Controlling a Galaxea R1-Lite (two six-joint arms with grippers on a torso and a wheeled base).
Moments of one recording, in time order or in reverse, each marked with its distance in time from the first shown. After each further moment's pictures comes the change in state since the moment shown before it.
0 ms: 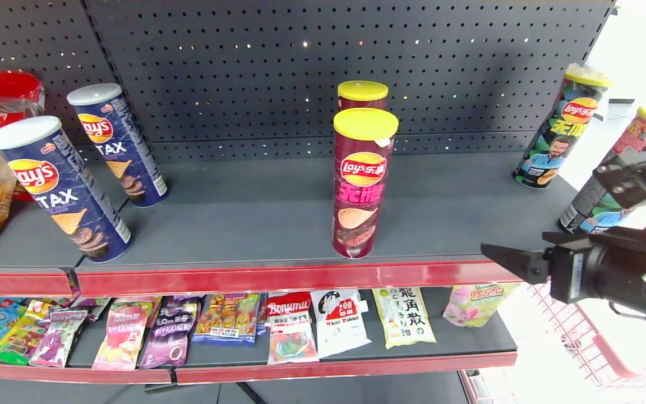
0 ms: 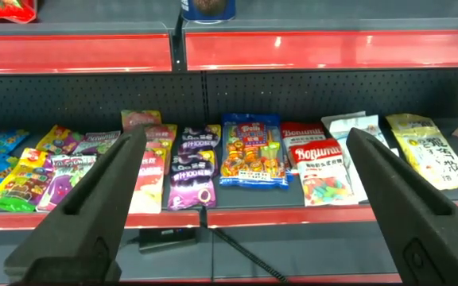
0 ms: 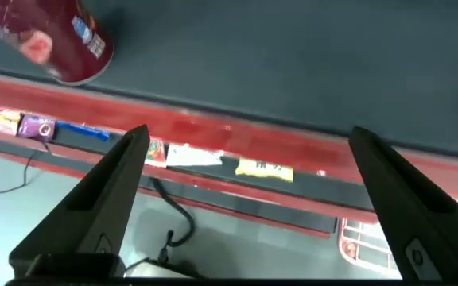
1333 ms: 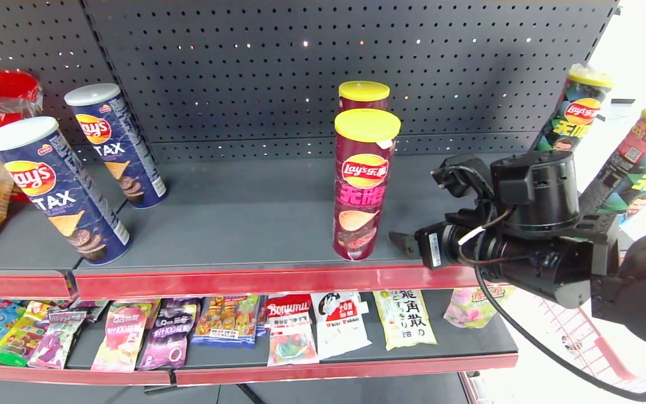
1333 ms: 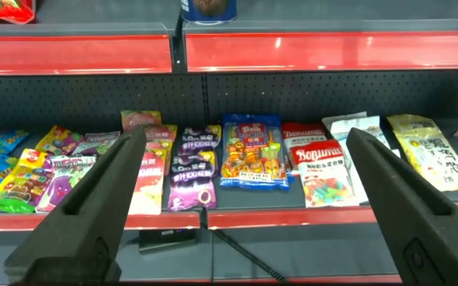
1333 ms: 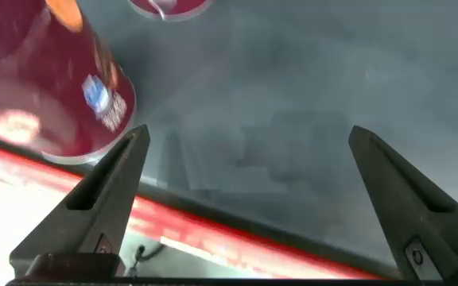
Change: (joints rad) left arm 0.000 0.000 0.000 0.000 0.000 0.000; right arm 0.128 0.417 -0.199 -0.180 -0.132 -0.094
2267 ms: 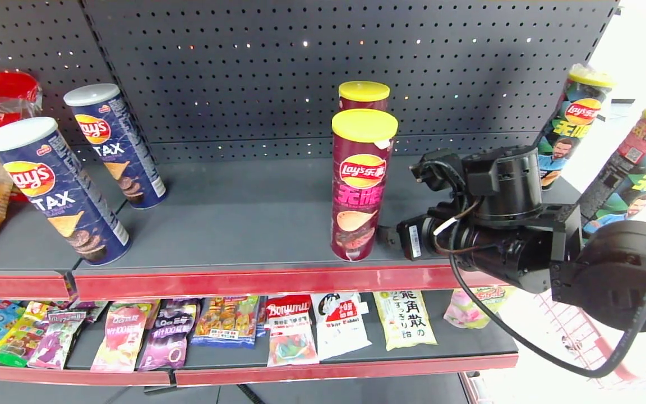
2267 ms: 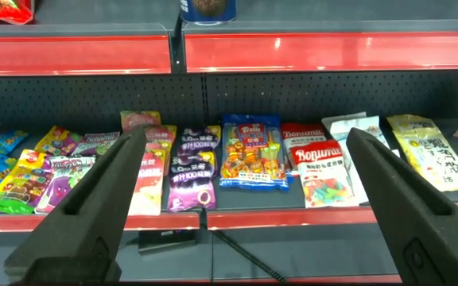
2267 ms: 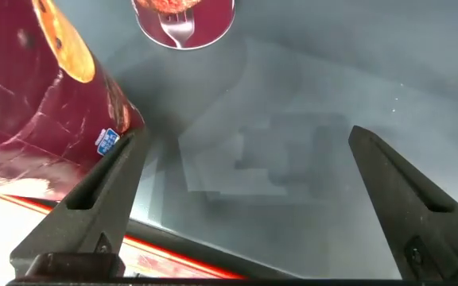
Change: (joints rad) left arm 0.000 0.000 0.000 0.000 0.000 0.000; right arm 0.012 0.077 -0.083 -0.005 0.000 -0.004
